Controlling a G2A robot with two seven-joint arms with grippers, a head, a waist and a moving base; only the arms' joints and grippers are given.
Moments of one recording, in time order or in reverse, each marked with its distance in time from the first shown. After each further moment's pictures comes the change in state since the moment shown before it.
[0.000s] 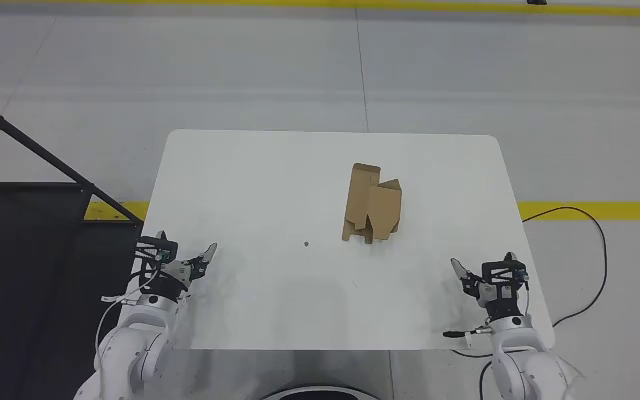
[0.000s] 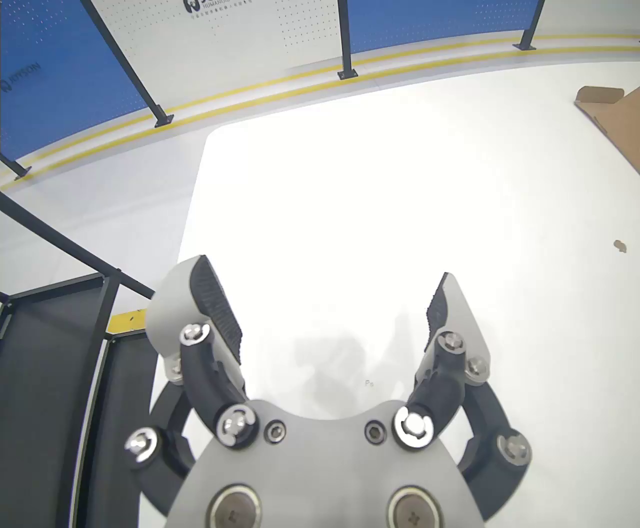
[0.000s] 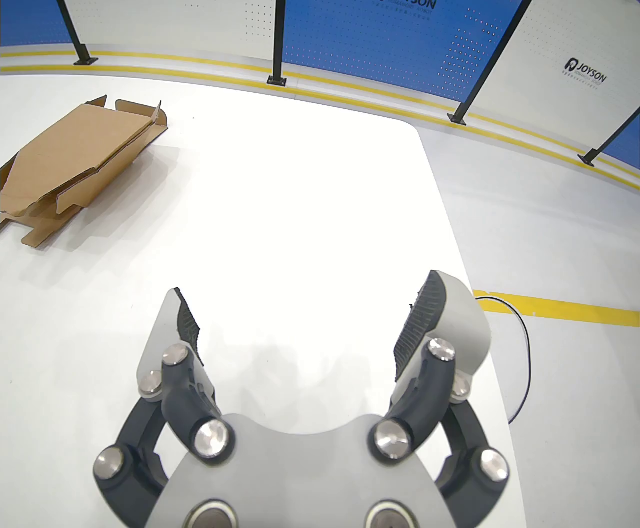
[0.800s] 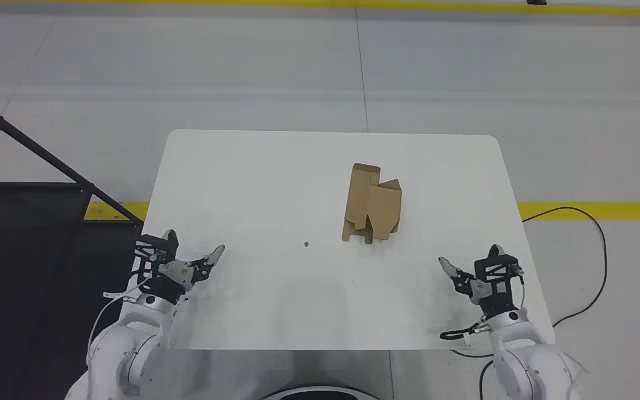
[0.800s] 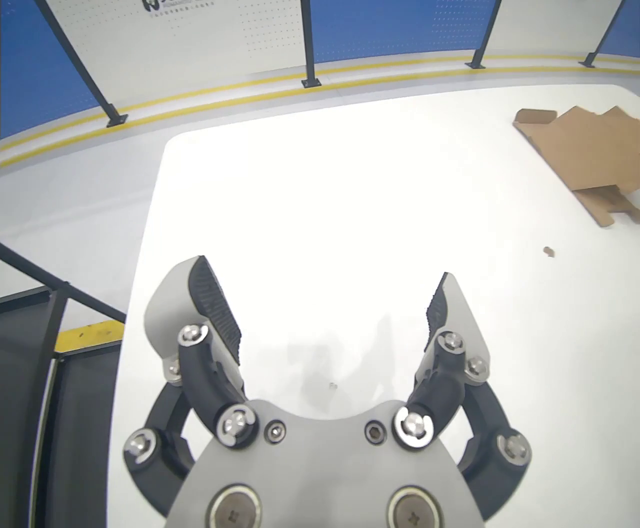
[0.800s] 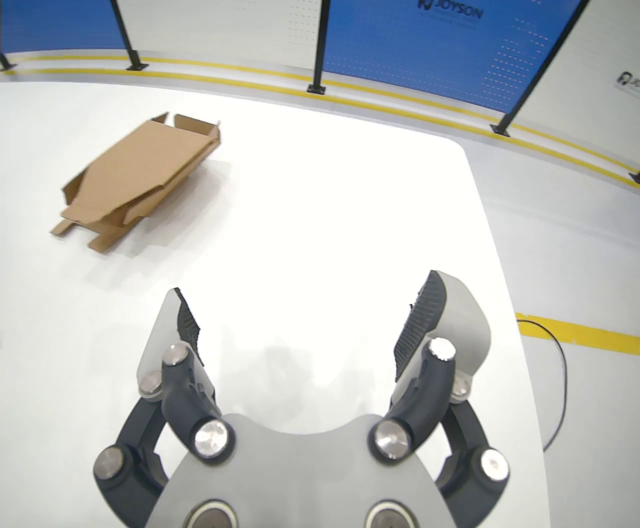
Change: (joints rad) left arm 0.013 0.005 -0.039 -0.026 -0.114 -0.181 -0.001; right arm 0.023 0.008 0.016 -0.035 0.042 -0.187 0.041
